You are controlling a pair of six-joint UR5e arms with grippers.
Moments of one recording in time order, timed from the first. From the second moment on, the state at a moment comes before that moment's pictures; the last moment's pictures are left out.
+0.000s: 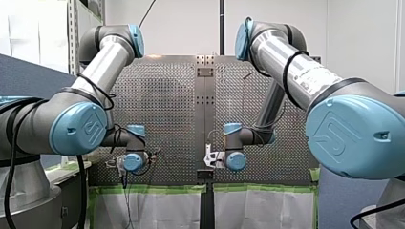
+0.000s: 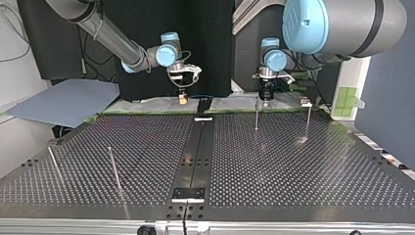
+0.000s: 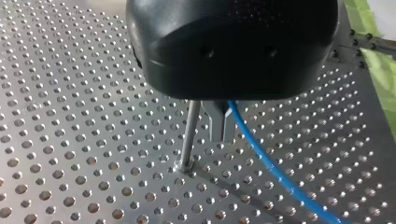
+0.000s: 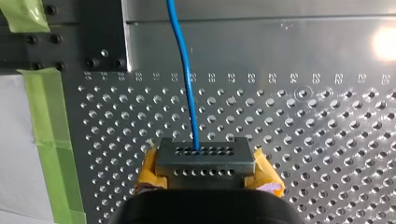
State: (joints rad) left arm -0.08 -2.36 -2.03 -2.01 -1.67 -1.77; right arm 2.21 -0.63 1.58 -0.78 1.68 1.63
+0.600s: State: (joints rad) left arm -0.06 -2.36 -1.93 -2.12 -1.66 -1.77; right arm 2.19 -0.63 1.44 -0.64 1.68 1.61
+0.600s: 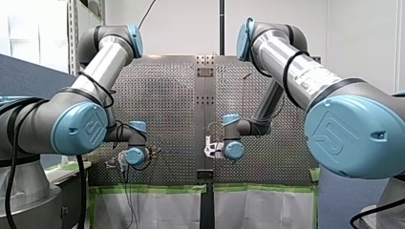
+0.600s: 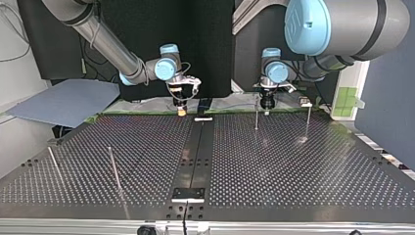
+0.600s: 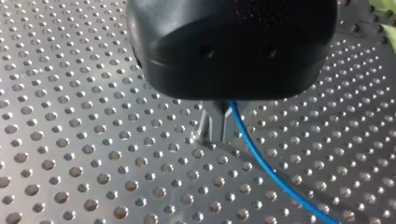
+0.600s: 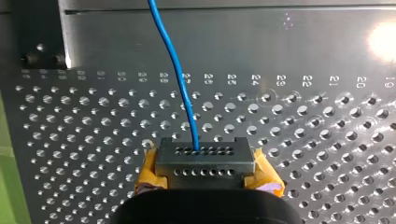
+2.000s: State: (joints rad) left arm 0.03 -2.36 -2.09 -2.22 -1.44 -1.69; right arm 2.19 -0.63 1.43 -0.61 1.68 1.59
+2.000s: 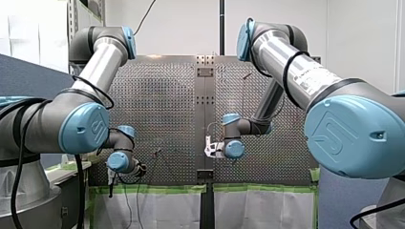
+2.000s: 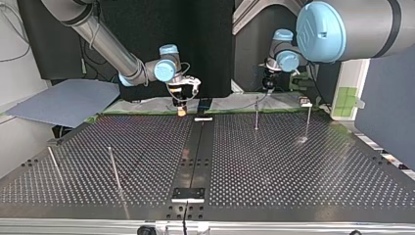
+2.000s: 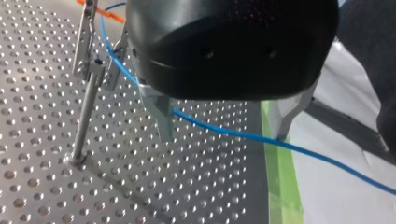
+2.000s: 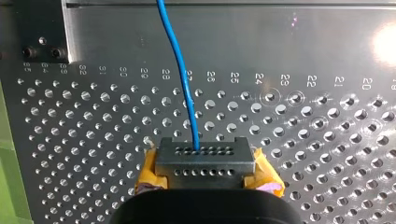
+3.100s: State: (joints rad) left arm 0.04 -2.16 -2.20 -2.17 -1.28 -1.68; right arm 2.19 -0.63 1.43 -0.61 1.68 1.59
